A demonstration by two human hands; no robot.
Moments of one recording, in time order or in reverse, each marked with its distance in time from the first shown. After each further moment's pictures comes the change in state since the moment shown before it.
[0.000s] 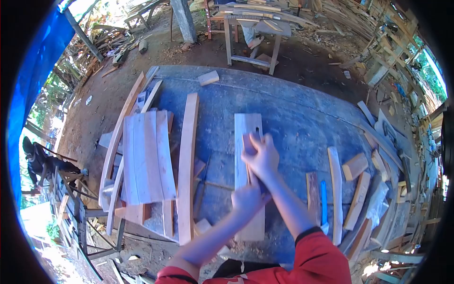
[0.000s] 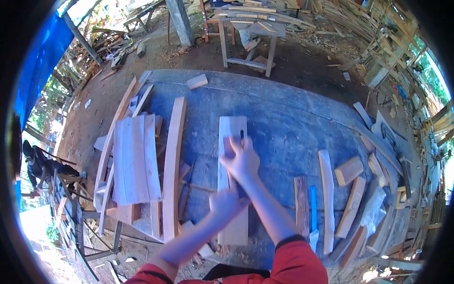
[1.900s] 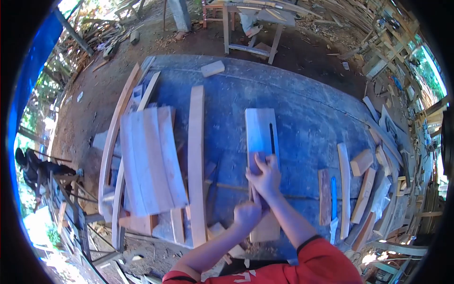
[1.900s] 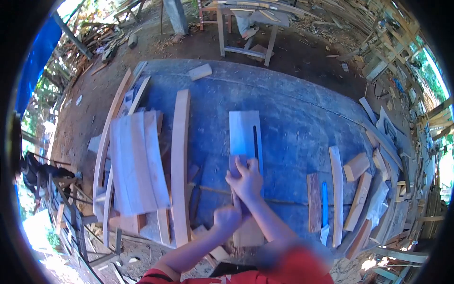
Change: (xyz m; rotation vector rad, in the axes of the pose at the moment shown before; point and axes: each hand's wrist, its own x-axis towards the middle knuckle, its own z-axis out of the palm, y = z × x) left_hand -0.031 -0.067 0.063 0.254 0.288 0.211; right_hand -0.053 -0.011 0.053 -0.014 0.049 0.014
